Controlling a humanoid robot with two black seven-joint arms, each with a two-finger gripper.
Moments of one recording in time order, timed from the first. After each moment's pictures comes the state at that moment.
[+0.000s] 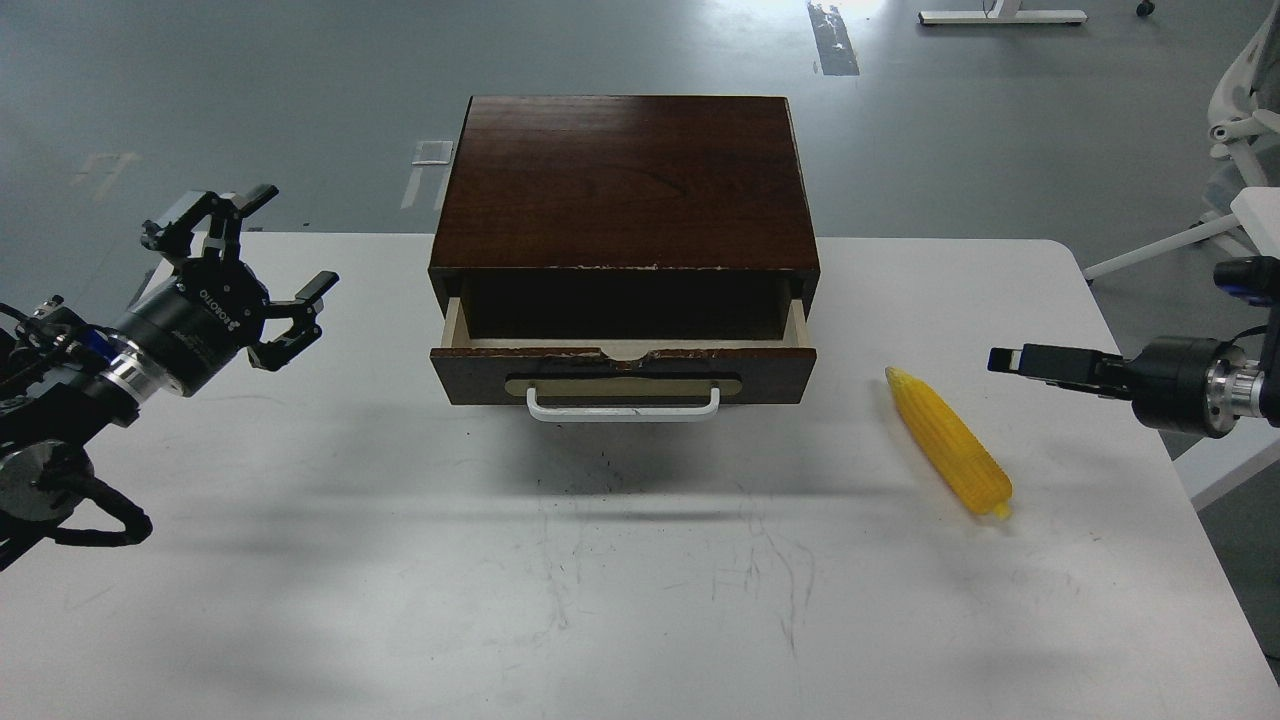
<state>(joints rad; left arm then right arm) -0.60 0.78 -0.46 -1.04 0.03 -0.49 -0.49 0.91 -0.92 0.08 1.01 -1.29 0.37 0.49</state>
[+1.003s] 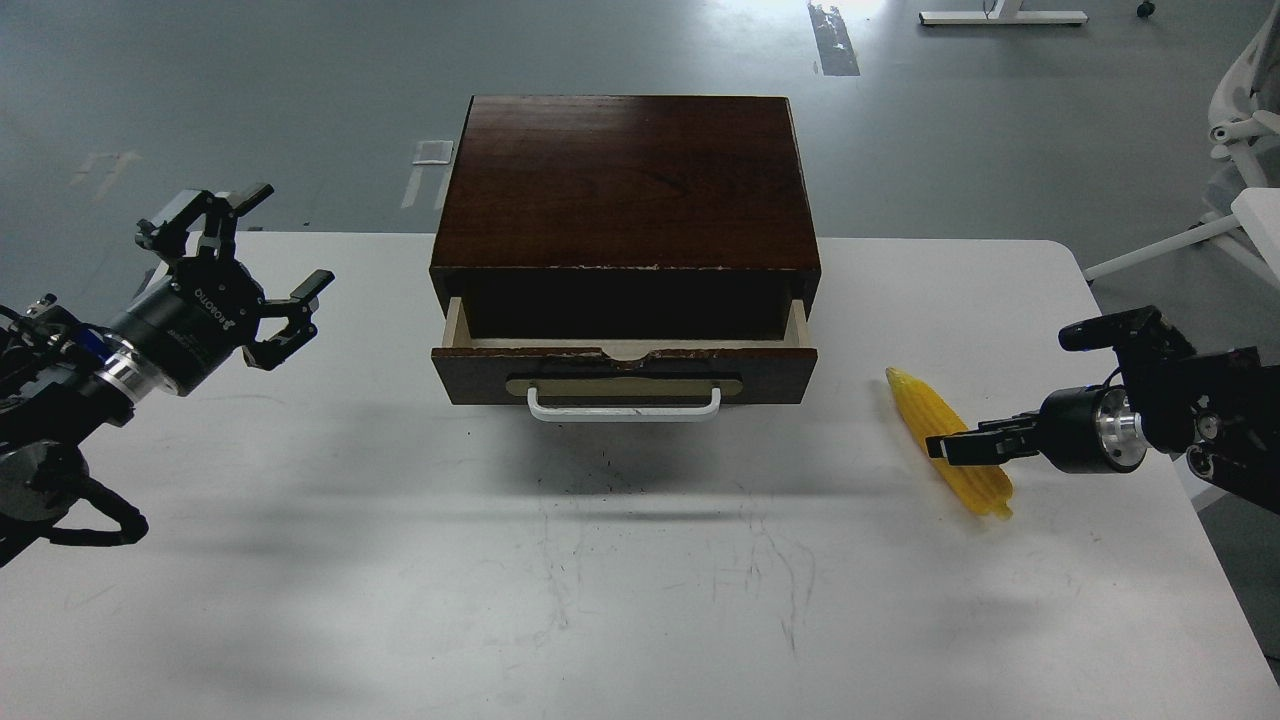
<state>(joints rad) -0.60 0.78 -0.47 -1.04 0.04 -0.49 -0.49 1.03 -0.69 -0.27 0.88 -1.37 0.26 0.49</state>
